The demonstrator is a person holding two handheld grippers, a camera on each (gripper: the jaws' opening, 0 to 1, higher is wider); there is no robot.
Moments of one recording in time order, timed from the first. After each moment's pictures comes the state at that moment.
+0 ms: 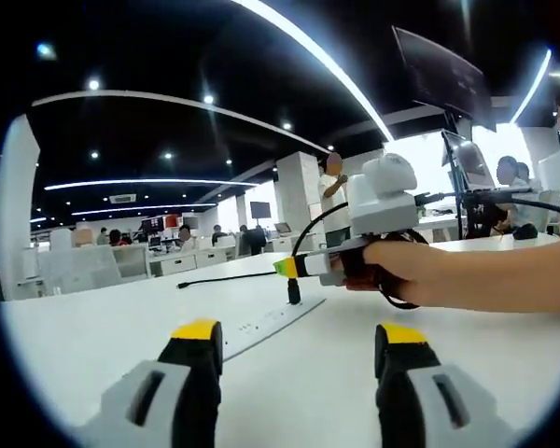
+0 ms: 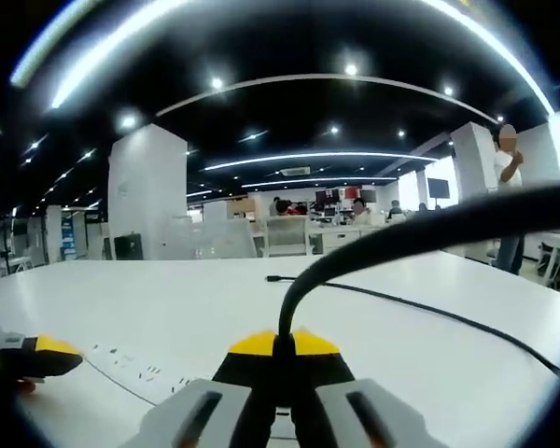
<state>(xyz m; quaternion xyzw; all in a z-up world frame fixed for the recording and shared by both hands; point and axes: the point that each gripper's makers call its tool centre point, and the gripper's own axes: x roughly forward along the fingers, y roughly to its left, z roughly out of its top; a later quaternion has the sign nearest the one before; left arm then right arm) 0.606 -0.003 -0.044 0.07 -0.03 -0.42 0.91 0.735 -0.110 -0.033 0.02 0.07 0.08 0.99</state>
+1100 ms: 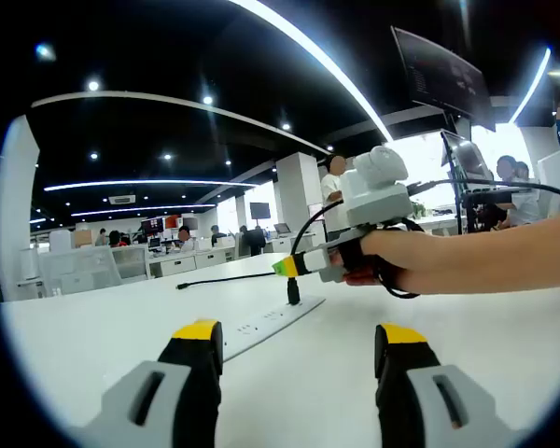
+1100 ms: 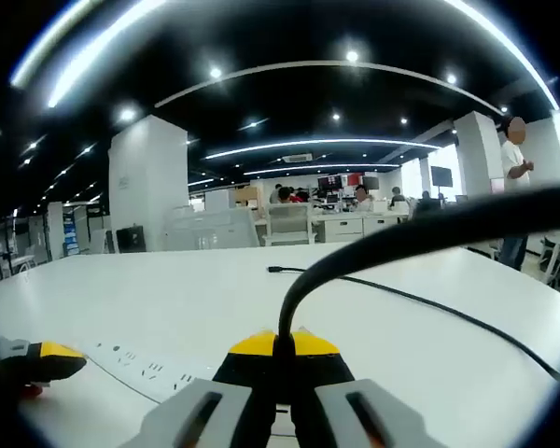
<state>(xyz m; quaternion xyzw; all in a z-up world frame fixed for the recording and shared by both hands) 0.605 -0.002 -0.044 0.07 -0.03 -0.42 0.91 0.731 -0.106 -0.035 0.00 0.09 0.08 0.99</state>
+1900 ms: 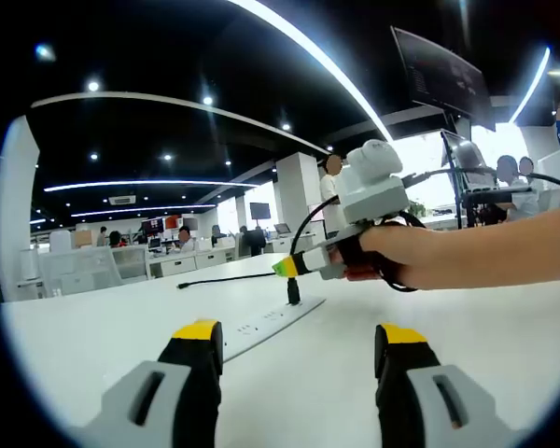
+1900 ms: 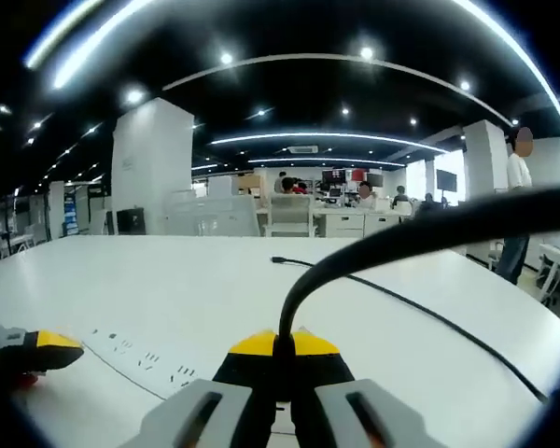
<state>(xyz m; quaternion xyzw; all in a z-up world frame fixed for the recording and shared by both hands) 0.607 -0.004 -0.044 0.07 -0.03 -0.42 0.91 0.734 -0.105 -0.035 -0.03 0.11 0.09 0.99</state>
